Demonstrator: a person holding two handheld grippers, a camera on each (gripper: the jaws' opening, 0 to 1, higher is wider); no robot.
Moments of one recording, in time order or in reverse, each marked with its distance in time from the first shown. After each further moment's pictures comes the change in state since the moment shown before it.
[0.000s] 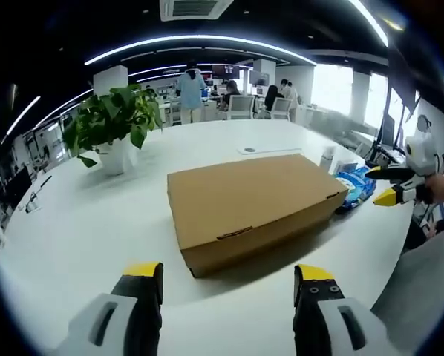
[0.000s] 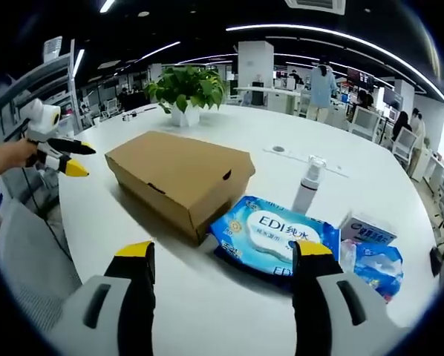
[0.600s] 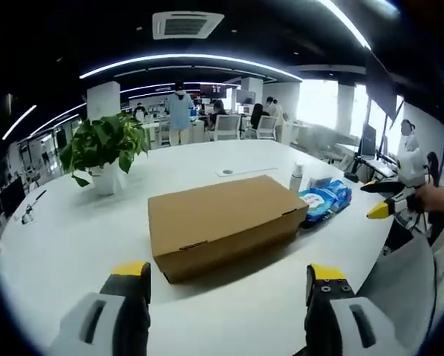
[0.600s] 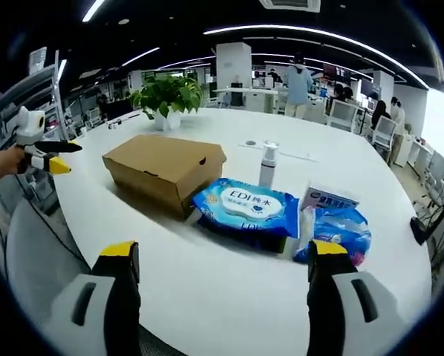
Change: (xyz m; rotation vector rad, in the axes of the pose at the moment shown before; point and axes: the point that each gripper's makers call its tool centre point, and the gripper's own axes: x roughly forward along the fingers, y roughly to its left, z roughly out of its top) left arm -0.038 -0.051 0.011 0.045 -0.095 -0.066; right arm -0.072 -0.017 -0.027 0.063 -0.016 -0.098
